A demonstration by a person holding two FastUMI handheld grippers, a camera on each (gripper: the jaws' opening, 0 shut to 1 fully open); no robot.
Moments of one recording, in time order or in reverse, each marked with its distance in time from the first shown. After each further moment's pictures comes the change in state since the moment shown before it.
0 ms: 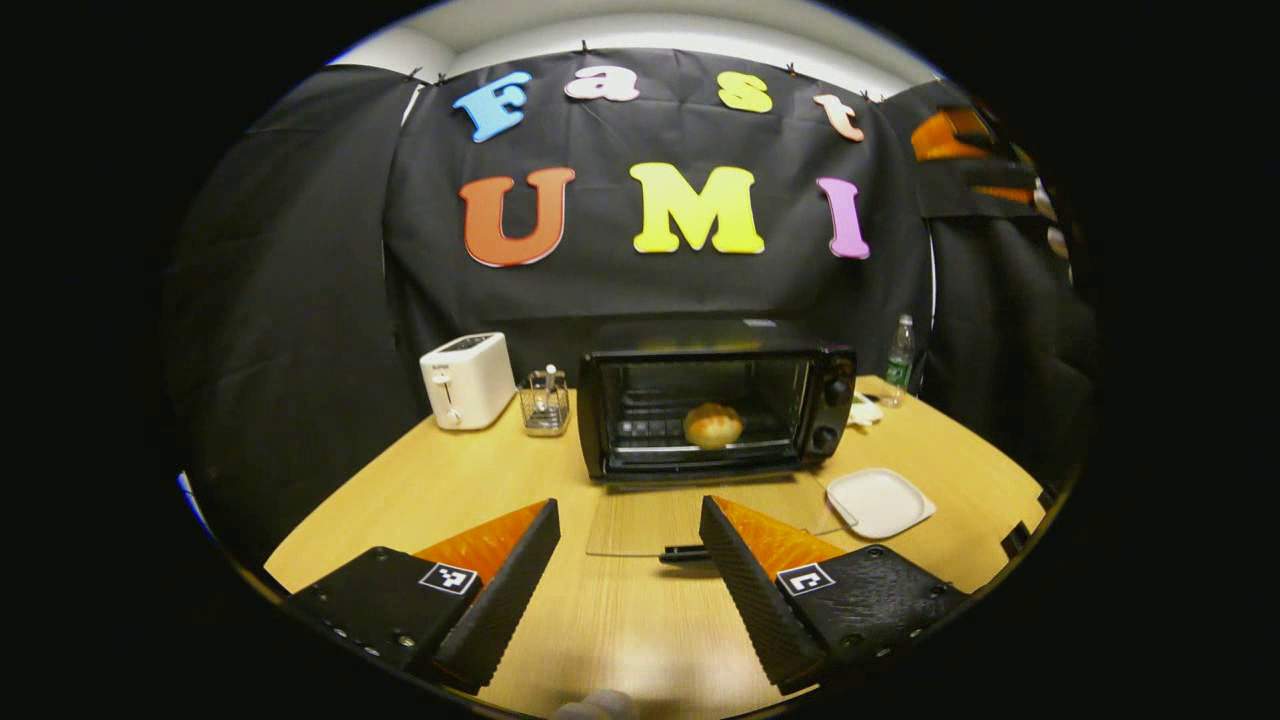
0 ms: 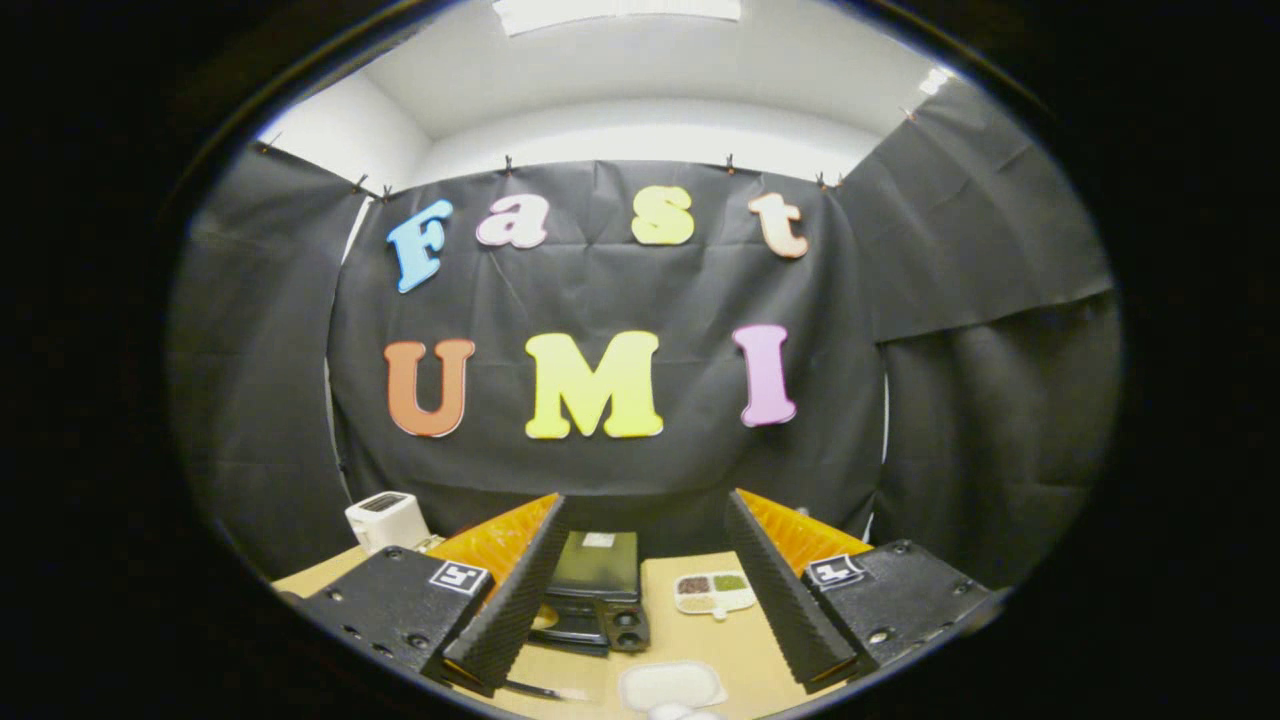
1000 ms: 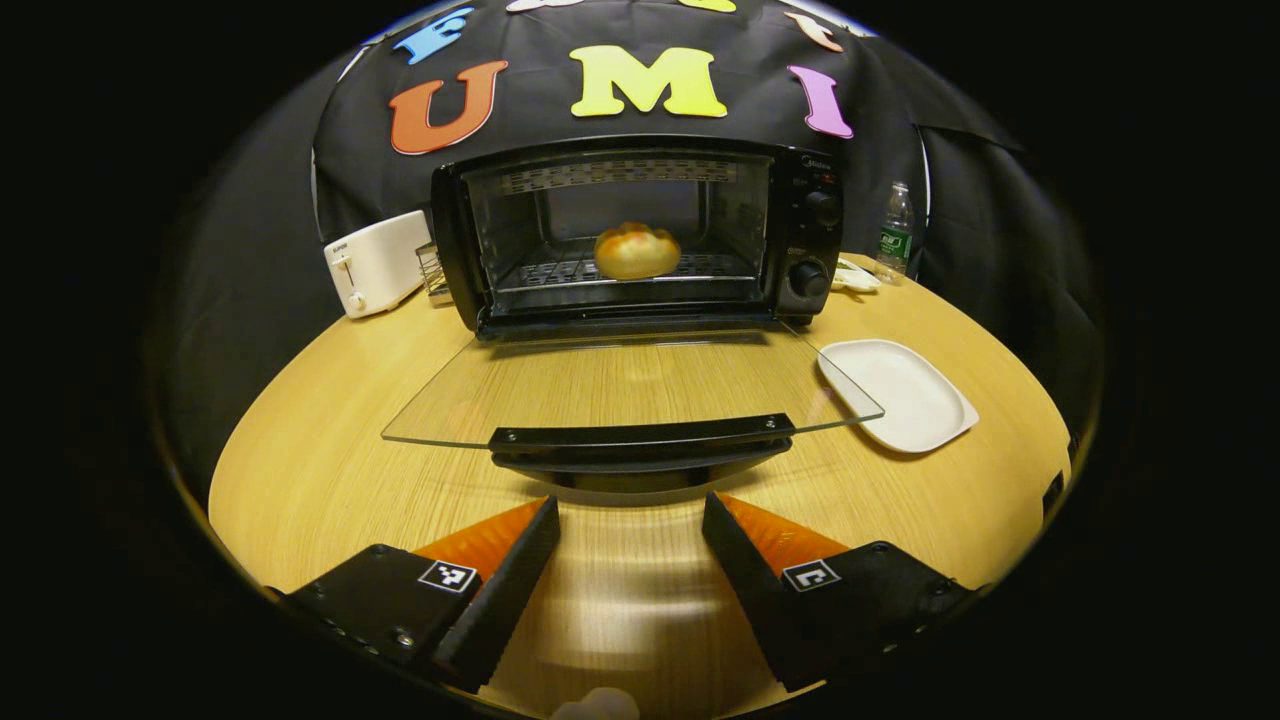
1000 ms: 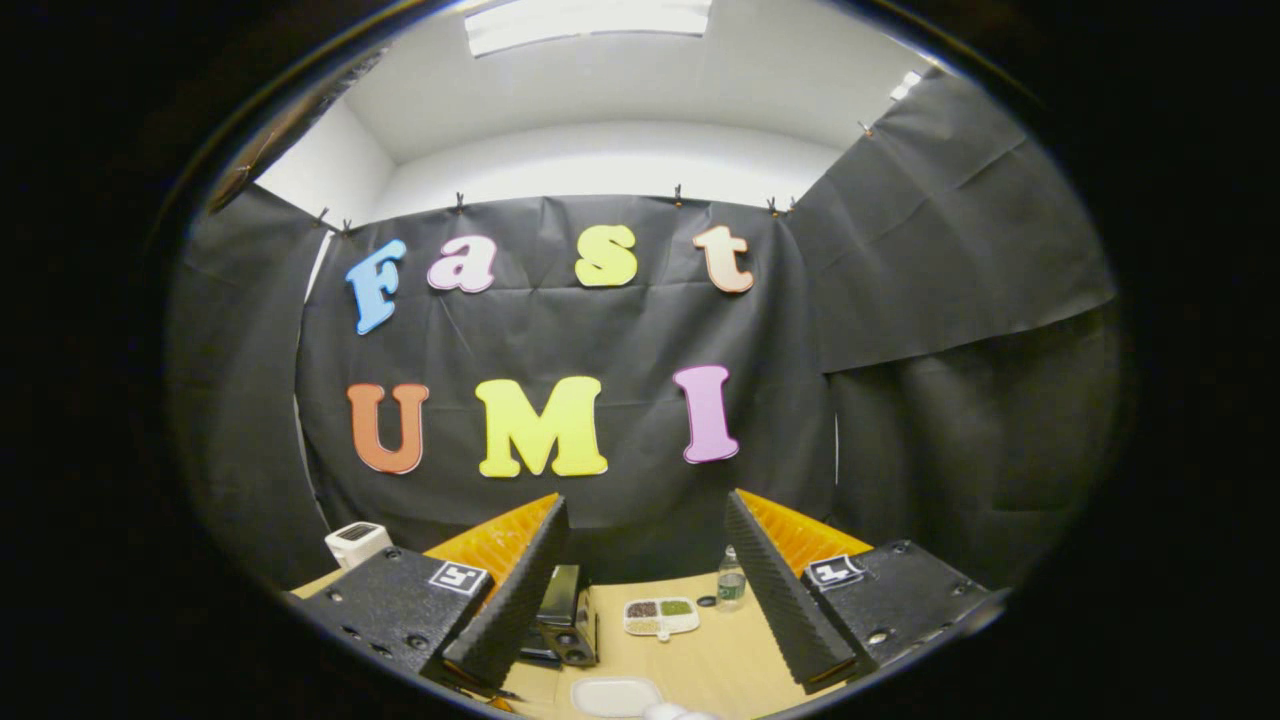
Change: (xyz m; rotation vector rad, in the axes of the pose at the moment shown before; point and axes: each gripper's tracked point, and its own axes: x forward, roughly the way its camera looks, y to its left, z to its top) left arm 0.071 -0.080 -0.110 0.006 0.292 -0.064; right arm -0.014 -0.077 0.051 0.050 -0.031 -0.066
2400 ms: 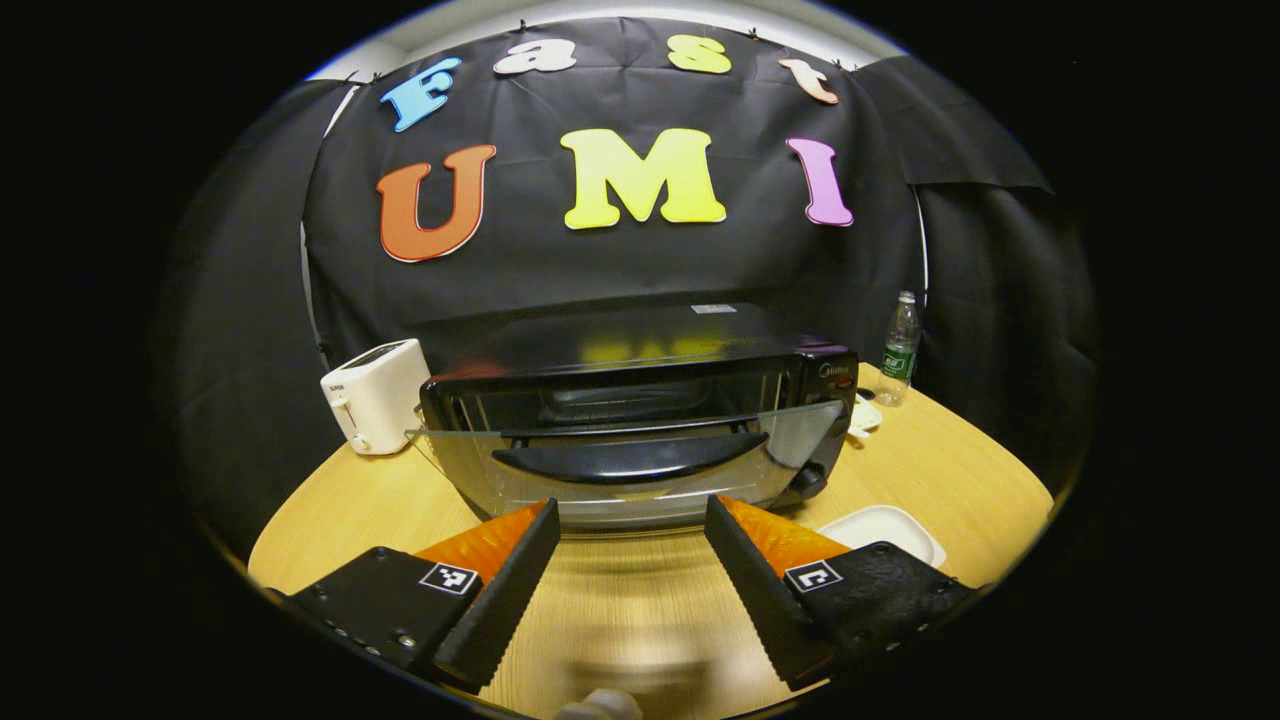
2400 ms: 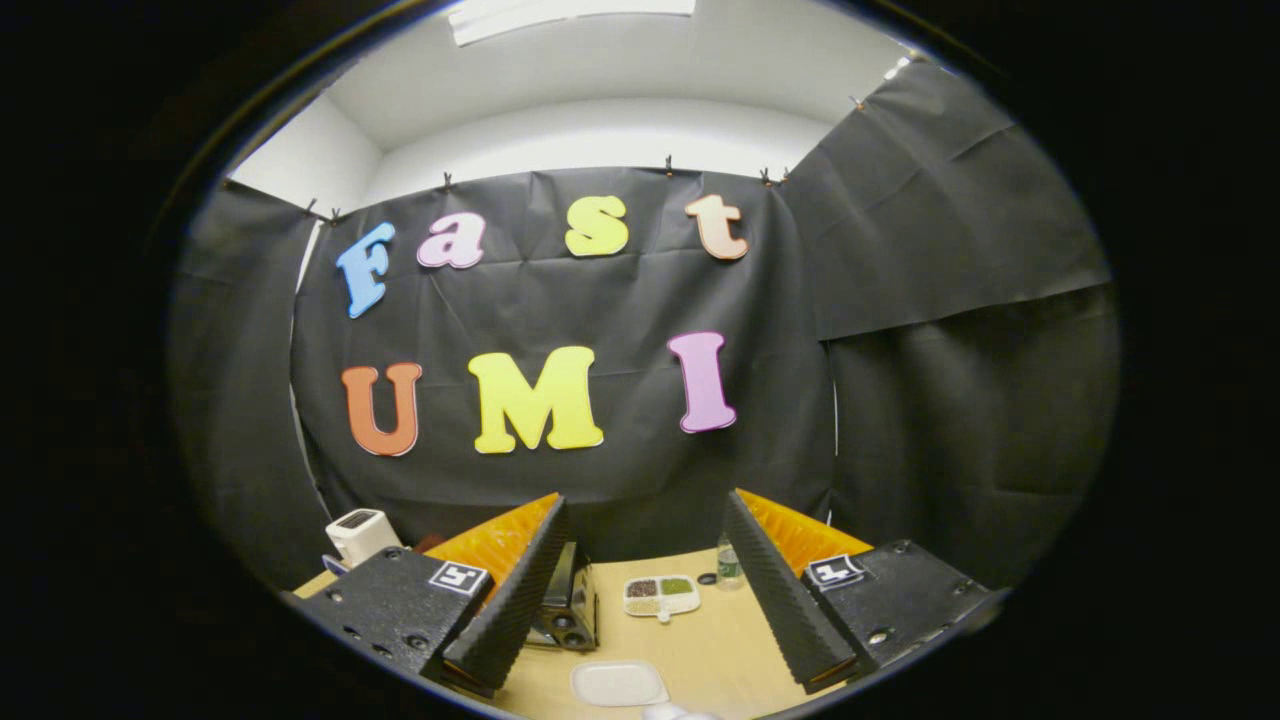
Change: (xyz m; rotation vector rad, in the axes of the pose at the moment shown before) left arm 0.008 0.001 0.178 0.034 -0.284 0.005; right arm 0.006 -0.014 -0.033 0.018 0.082 -0.008
